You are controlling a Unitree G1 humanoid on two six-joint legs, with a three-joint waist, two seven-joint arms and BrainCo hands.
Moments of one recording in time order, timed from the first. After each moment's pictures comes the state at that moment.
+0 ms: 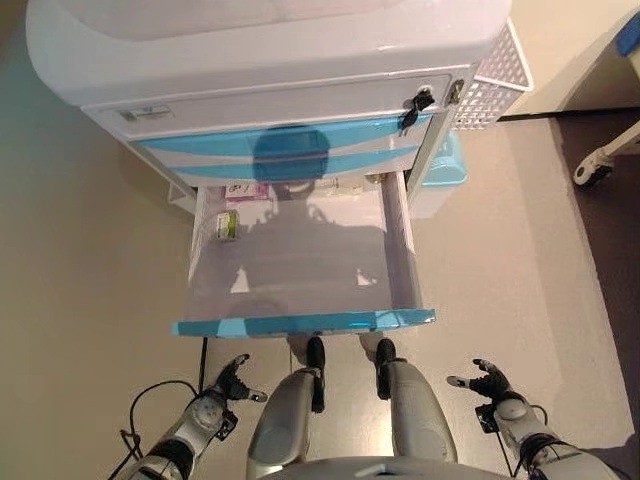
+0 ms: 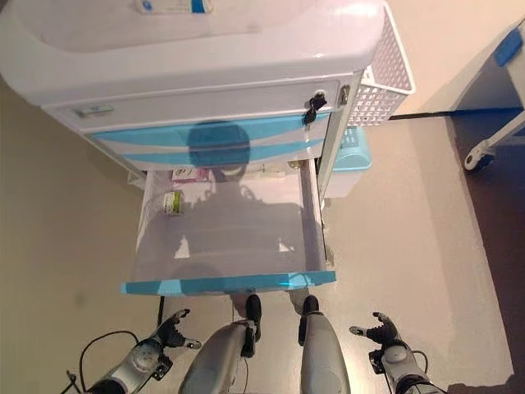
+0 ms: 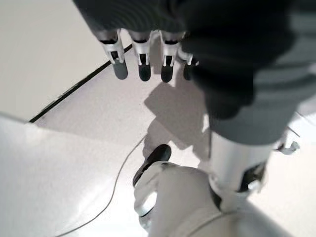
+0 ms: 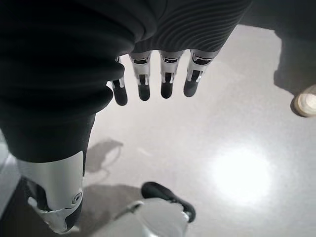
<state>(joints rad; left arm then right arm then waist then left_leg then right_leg) -0.11 0.39 -0.42 0.99 0.19 -0.16 0.11 -0.16 -0.37 0.17 1.22 -0.01 -0.13 -0.16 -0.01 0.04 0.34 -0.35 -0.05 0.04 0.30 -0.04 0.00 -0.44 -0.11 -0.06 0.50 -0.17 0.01</state>
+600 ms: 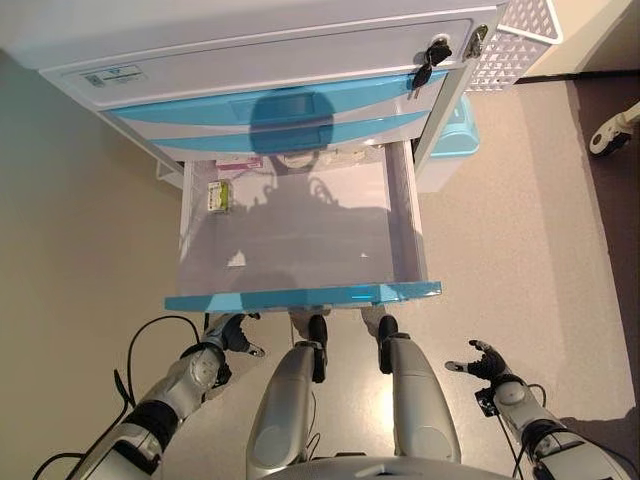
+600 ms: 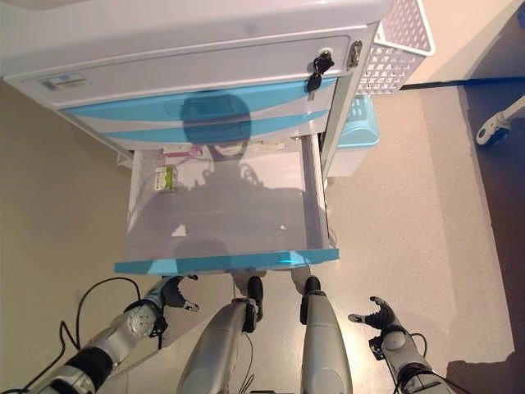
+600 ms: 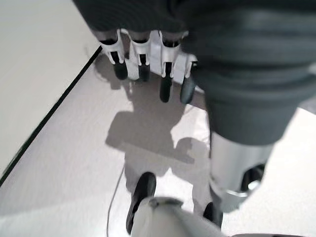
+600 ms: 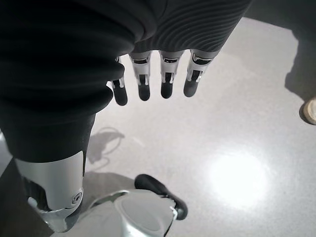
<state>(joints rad) -0.21 0.60 -0.50 0.64 0.35 -0.14 0.09 -0.19 -0.41 0.23 1.16 -0.07 -0.13 -0.16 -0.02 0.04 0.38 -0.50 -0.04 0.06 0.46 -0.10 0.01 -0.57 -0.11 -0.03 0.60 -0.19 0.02</state>
